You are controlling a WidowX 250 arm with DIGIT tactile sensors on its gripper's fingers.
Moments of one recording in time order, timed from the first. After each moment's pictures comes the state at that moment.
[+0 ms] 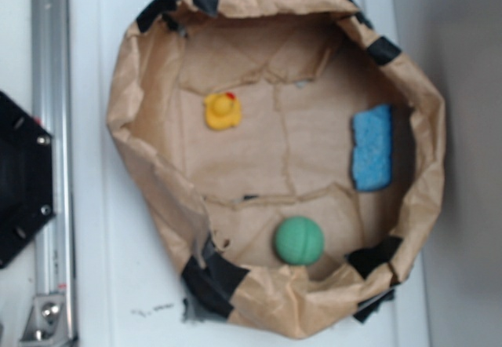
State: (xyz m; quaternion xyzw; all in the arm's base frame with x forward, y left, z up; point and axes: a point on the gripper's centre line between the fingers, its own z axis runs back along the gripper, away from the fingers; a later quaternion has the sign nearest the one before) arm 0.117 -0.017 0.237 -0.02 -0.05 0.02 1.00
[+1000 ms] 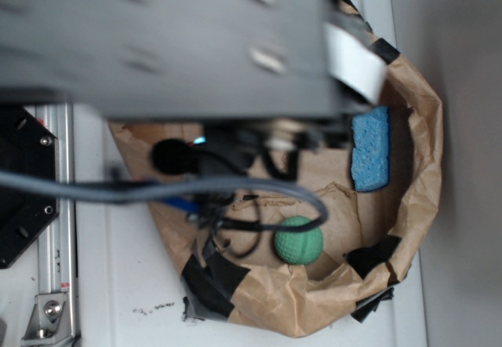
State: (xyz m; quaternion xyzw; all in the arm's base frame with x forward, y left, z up) arm 0.249 0.013 0.144 0.09 0.07 -0.18 0.98
